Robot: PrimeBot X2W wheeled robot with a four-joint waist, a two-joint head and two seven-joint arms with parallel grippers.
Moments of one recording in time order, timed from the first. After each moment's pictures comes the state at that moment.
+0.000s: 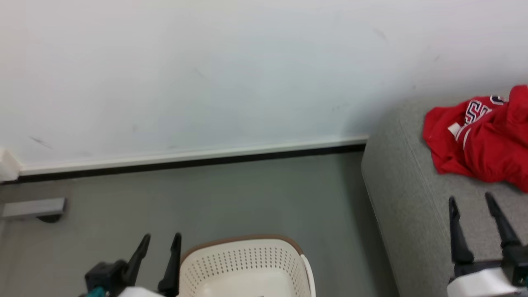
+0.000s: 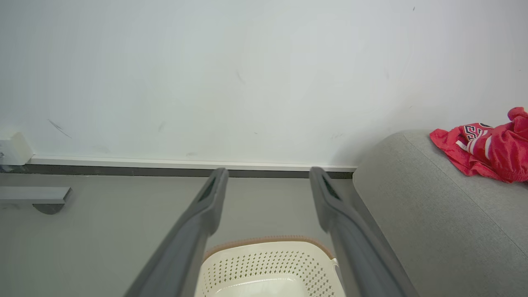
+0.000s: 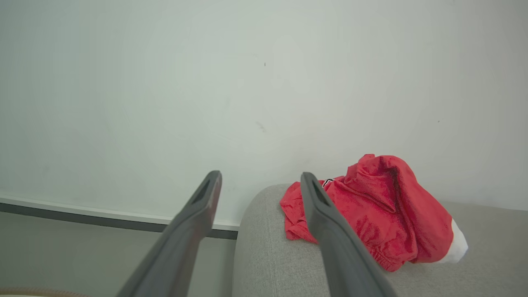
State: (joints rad) left arm -0.09 0.35 -0.43 0.16 -0.58 0.19 -0.26; right arm -0.13 -0.08 -0.10 0.21 -0.02 0.13 -0.26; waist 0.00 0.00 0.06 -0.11
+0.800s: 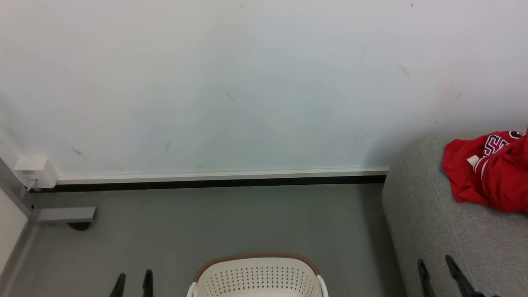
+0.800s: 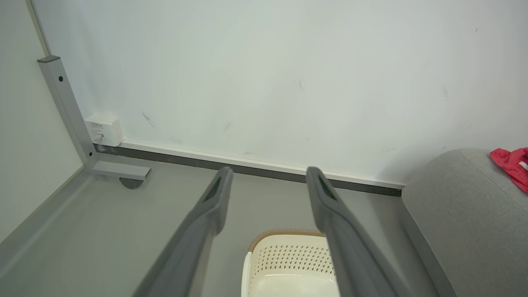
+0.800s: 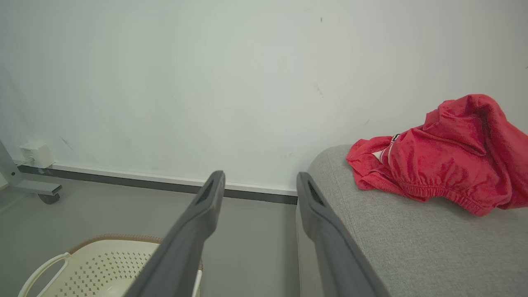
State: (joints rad) left arm 0.10 0.16 -0.06 0.22 -0.32 0.03 -0.26; right arm 0.06 -0.05 0.01 0.24 0.08 0.13 -0.26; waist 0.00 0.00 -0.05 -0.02
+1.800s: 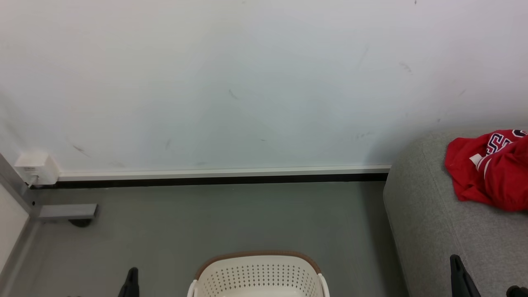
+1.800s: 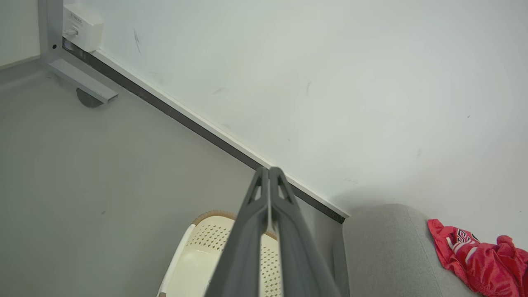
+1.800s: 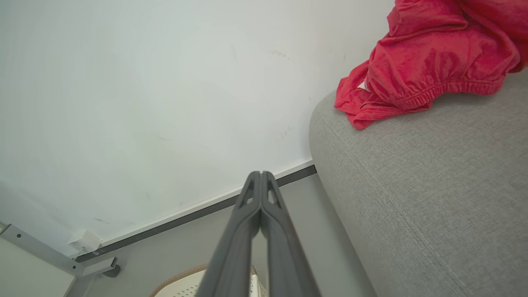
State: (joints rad) left arm 0.05 0.11 -0.02 0.26 -0.71 -0.02 -0.15; right arm 0.04 -0.04 -0.03 0.28 0.55 0.13 -0.15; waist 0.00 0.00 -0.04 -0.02
